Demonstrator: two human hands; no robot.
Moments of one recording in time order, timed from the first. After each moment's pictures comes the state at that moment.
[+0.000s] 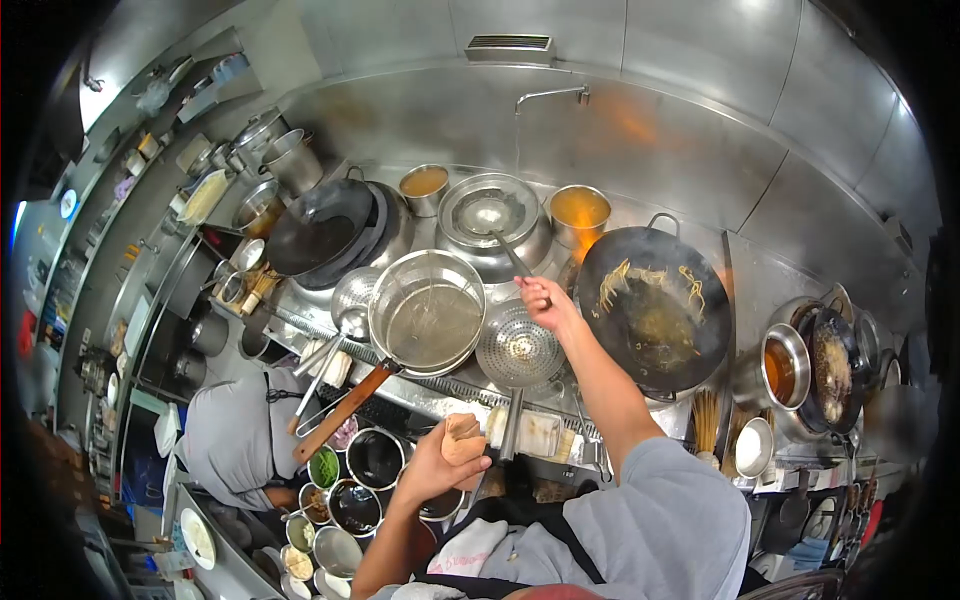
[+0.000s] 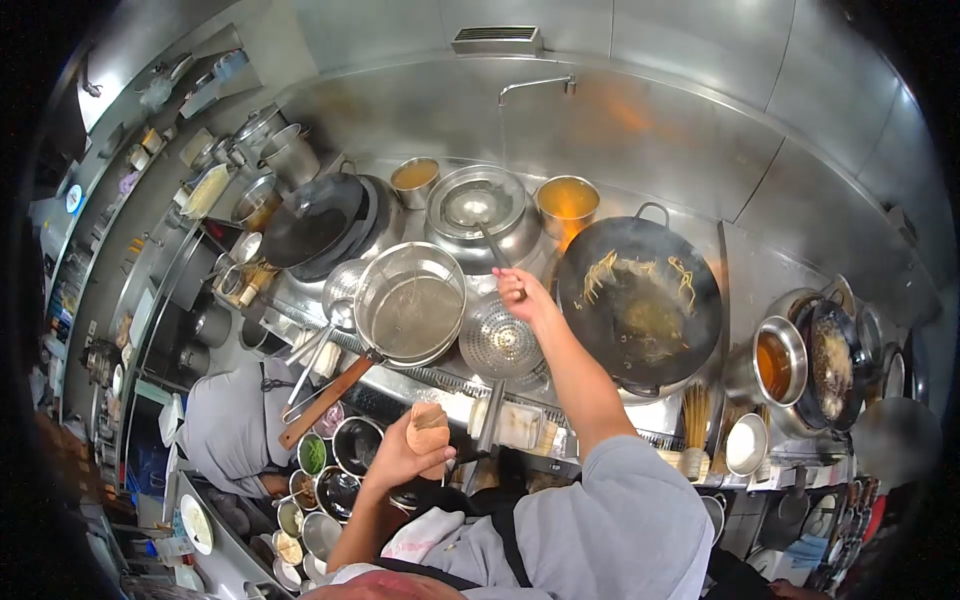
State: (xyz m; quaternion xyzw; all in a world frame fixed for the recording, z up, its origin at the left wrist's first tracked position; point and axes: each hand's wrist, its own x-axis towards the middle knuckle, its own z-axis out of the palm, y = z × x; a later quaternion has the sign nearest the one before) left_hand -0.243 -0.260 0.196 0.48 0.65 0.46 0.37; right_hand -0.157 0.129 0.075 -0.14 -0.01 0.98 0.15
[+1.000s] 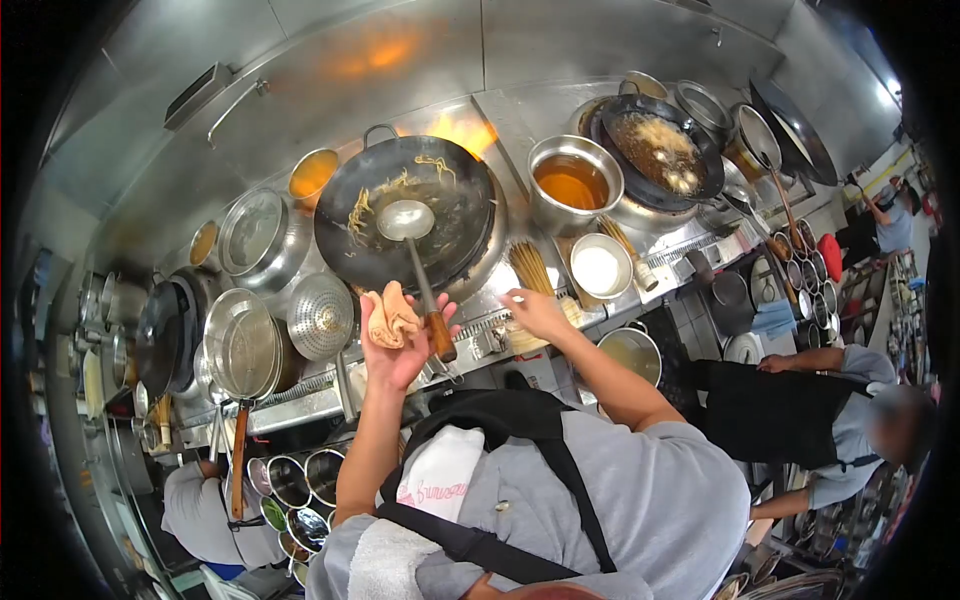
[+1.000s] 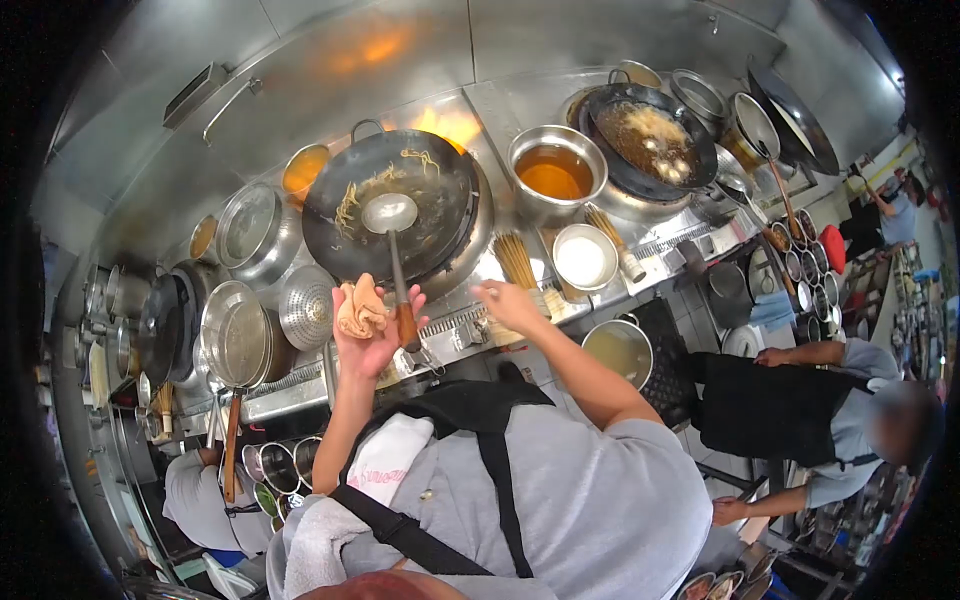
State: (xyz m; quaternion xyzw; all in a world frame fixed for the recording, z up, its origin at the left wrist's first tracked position) left_hand 0.010 -0.118 0.185 0.07 0.16 0.47 0.87; right_hand 0.277 -0.106 0.090 -0.62 -0.65 0.36 0.24
